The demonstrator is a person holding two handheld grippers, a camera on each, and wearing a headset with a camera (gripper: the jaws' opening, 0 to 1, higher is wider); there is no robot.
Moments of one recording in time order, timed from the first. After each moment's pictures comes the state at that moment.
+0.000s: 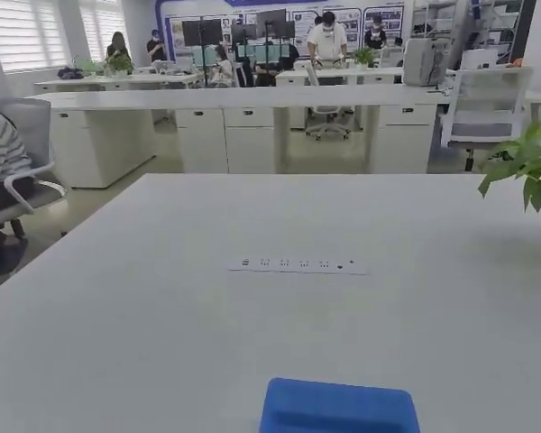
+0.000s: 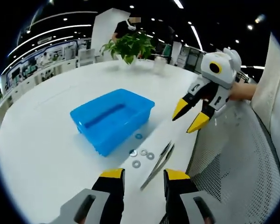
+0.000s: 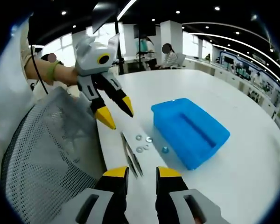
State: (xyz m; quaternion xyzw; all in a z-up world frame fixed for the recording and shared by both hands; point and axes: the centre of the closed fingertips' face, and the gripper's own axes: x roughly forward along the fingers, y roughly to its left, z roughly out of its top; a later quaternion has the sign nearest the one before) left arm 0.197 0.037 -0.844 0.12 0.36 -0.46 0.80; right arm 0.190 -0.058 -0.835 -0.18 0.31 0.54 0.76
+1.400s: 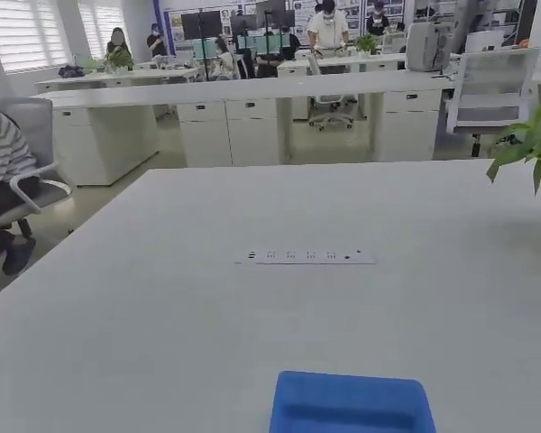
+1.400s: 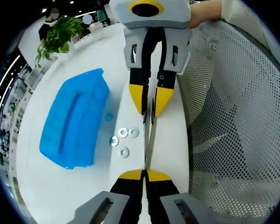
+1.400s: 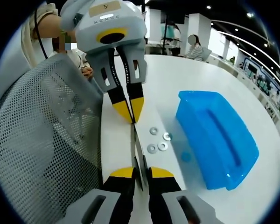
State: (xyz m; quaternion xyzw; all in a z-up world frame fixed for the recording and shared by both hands) left arm 0.191 0.040 -0.885 0.41 0.37 -0.54 0.63; right arm 0.186 -0.026 -0.882 -0.27 0.32 0.59 0.69
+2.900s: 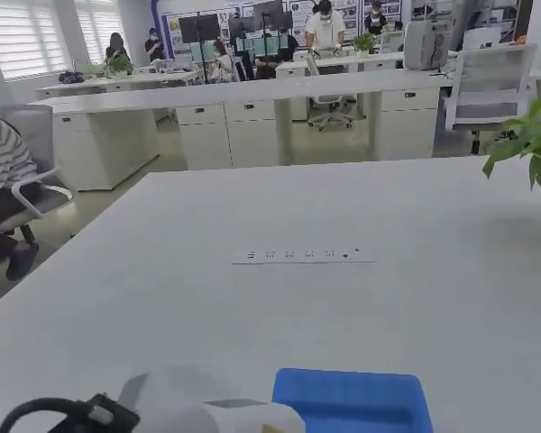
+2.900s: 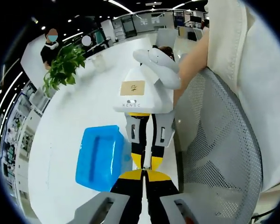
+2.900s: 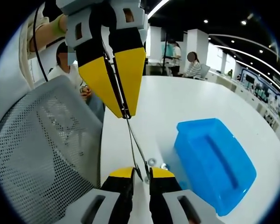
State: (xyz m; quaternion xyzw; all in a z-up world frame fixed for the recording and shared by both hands) left arm 0.185 -0.002 -0.774 0.40 0.29 -0.57 0.65; right arm 0.196 0.010 -0.854 -0.22 0.25 0.61 0.72
